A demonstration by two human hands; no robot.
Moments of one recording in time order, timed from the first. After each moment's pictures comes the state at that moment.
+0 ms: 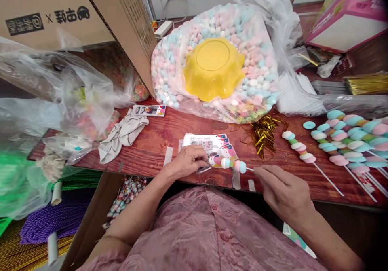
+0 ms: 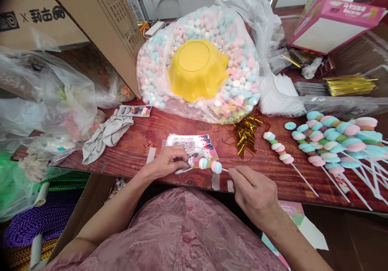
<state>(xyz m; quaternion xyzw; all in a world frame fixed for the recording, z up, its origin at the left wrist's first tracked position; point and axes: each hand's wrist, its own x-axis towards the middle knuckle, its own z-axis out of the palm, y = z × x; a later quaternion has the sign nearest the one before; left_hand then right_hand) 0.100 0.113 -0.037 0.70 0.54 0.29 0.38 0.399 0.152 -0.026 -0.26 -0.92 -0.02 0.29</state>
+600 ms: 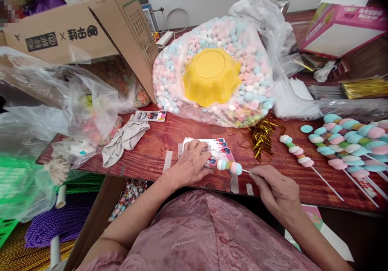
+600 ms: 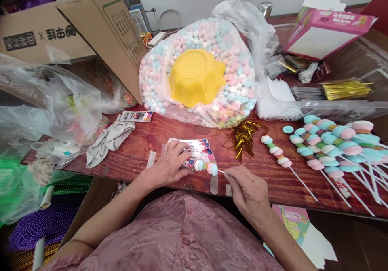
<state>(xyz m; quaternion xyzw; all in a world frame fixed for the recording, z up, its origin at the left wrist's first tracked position) 0.116 0.110 -0.009 0.82 0.56 0.10 0.09 0.390 0.155 -0.027 -0.31 -0.86 0.18 0.36</state>
